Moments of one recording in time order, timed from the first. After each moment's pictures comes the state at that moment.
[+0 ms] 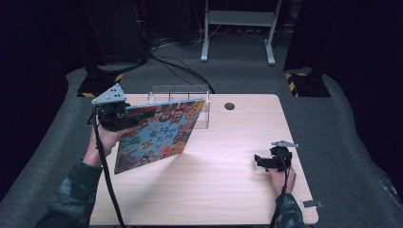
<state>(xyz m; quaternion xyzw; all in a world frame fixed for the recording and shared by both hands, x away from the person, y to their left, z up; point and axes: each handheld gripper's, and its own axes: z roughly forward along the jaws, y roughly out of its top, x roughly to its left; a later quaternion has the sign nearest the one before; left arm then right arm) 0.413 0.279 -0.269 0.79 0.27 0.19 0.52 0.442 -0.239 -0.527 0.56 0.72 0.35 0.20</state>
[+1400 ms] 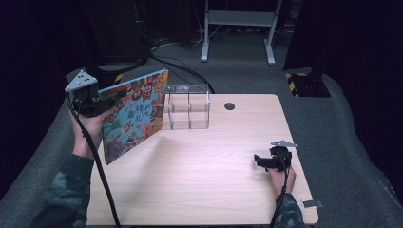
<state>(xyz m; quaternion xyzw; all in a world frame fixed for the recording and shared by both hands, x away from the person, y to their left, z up) 0.436 0.330 -0.262 0.70 0.40 0.29 0.52 0.442 -0.238 -0.527 0.56 0.72 0.35 0.21</state>
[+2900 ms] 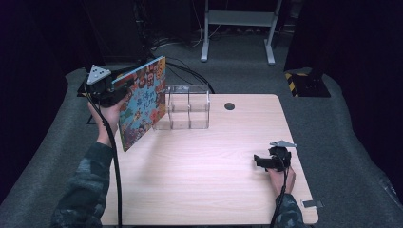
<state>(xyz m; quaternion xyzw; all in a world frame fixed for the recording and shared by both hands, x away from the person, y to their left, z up) 0.482 0.310 -0.283 0.64 0.44 0.34 0.53 0.442 -0.236 -0.528 0.56 0.73 0.34 0.21</state>
